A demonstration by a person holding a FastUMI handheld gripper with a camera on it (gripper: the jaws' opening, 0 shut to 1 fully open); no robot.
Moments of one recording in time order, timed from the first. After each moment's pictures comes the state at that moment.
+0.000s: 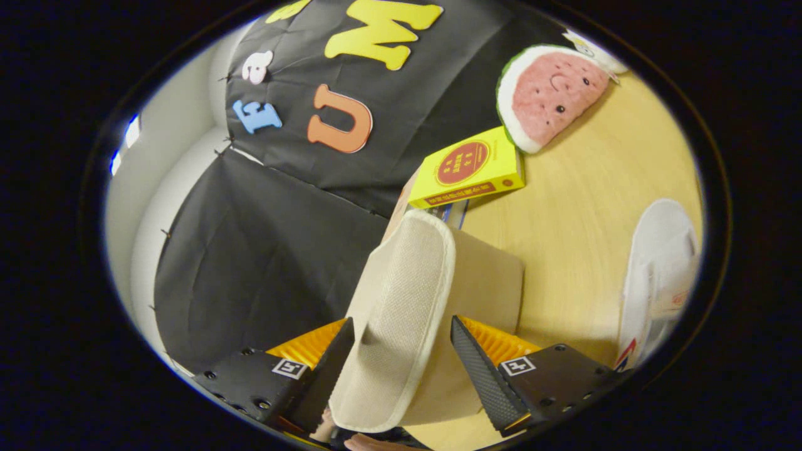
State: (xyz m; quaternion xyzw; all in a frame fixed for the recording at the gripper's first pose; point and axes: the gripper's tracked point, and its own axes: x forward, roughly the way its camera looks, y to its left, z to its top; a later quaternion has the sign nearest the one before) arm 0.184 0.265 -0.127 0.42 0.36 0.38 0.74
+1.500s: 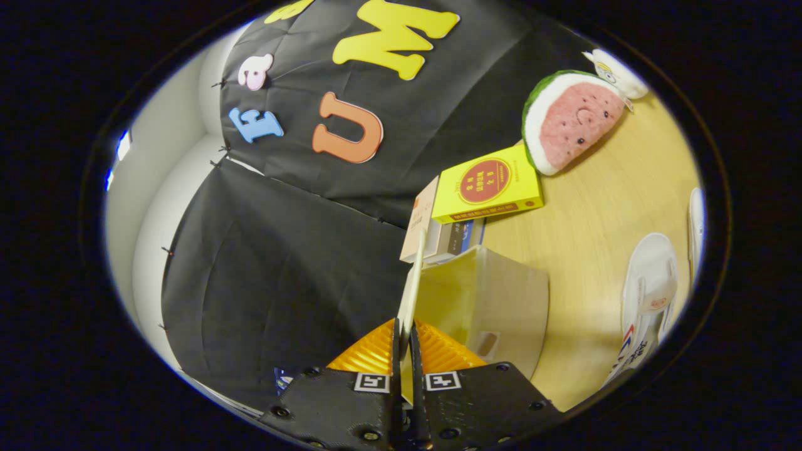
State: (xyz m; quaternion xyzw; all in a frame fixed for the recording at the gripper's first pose) arm 0.174 0.267 -0.012 0.40 0.37 0.35 0.76
